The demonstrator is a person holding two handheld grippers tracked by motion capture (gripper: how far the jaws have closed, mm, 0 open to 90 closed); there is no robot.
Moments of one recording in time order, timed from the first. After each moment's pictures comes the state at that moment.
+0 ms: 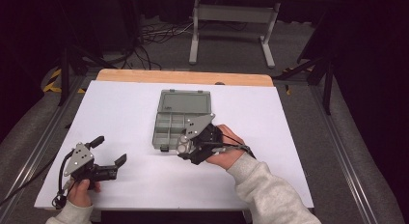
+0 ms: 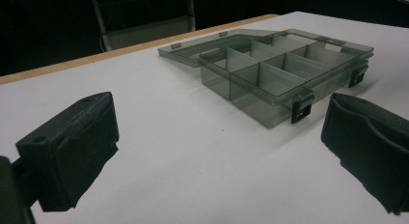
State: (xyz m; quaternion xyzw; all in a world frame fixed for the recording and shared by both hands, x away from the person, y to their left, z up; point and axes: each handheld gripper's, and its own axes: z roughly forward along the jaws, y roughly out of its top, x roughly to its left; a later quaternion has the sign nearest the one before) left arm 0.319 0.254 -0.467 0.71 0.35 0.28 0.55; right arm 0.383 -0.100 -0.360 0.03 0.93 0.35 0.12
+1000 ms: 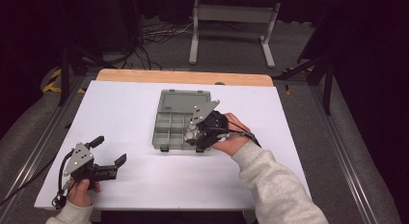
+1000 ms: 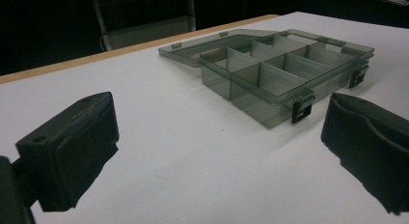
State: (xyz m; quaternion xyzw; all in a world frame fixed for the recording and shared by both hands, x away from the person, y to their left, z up) left arm 0.319 0.254 -0.467 0.71 0.35 0.28 0.55; right arm 0.417 -0.115 -0.352 0.06 0.93 0.32 0.14
